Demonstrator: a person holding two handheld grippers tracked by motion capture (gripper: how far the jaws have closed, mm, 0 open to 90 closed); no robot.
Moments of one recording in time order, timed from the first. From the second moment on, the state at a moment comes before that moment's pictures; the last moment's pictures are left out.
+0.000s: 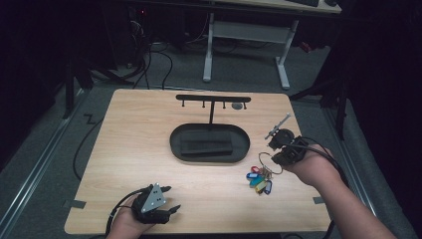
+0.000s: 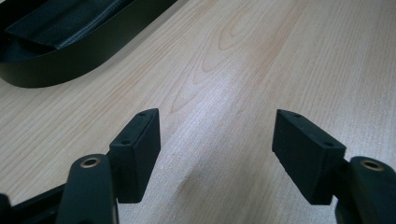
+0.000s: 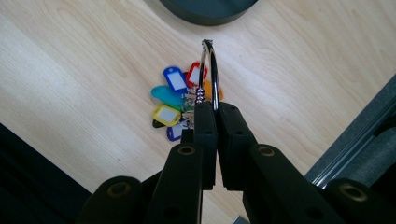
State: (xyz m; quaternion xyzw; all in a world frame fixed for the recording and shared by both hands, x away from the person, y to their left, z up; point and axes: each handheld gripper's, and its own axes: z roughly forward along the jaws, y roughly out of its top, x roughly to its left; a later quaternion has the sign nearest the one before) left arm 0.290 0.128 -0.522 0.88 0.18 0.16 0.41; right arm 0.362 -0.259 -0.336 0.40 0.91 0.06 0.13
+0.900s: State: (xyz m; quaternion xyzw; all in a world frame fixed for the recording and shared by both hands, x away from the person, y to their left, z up) left arm 0.290 0.129 -0.522 0.88 0.19 0.16 0.41; right arm 0.376 -0.243 -0.305 0.40 0.90 0.08 0.15
